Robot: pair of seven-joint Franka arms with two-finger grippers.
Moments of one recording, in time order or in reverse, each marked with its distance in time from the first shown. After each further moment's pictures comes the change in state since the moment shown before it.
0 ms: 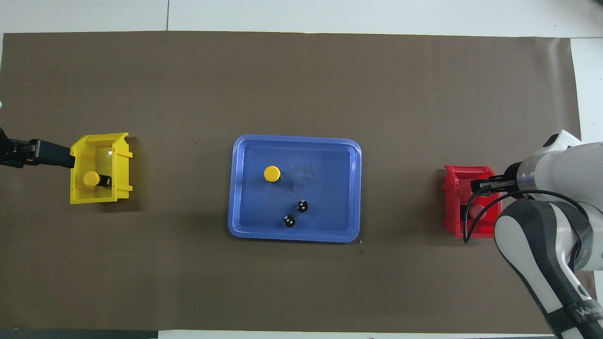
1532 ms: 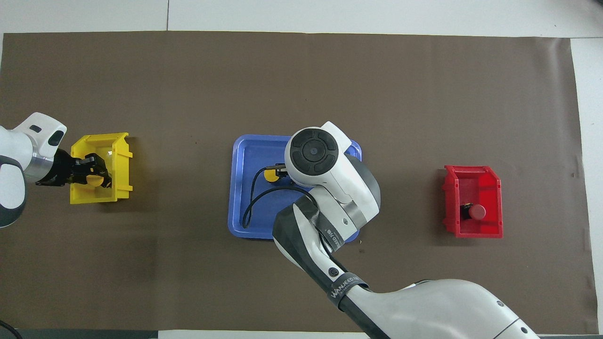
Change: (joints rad) left arm 0.094 0.138 0.011 -0.390 -0.027 0.504 -0.187; right arm 0.648 0.535 0.021 0.558 0.002 -0.017 0.750
